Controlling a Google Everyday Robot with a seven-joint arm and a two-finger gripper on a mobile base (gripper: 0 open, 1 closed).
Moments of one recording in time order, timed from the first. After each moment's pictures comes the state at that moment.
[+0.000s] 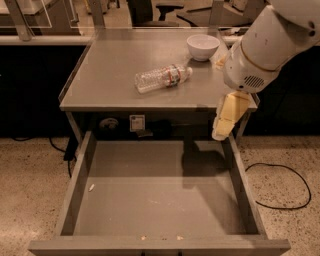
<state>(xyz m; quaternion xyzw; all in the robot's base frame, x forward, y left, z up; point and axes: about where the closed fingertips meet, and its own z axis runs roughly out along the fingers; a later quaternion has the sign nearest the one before) 0.522 -0.135 0.922 -0.66 0.72 -0.01 0.21</state>
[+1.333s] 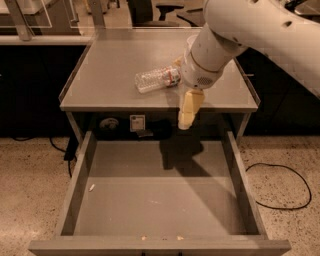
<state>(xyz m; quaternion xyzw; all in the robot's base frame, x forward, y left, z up) 0.594 -0.061 0.883 -0.72 0.65 -0.02 0.24</state>
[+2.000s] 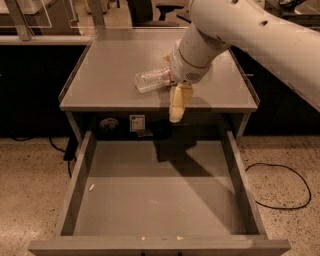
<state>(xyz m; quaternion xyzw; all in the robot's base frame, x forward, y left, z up) 0.627 -0.034 0.880 -0.74 0.62 -0.03 0.26</state>
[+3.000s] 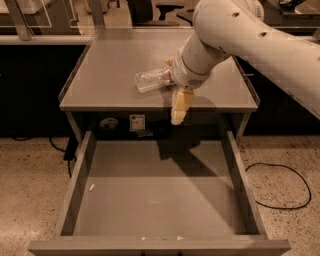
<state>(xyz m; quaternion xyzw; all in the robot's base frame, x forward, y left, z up) 0.640 -0.037 0.860 -0.75 0.61 -0.03 0.27</state>
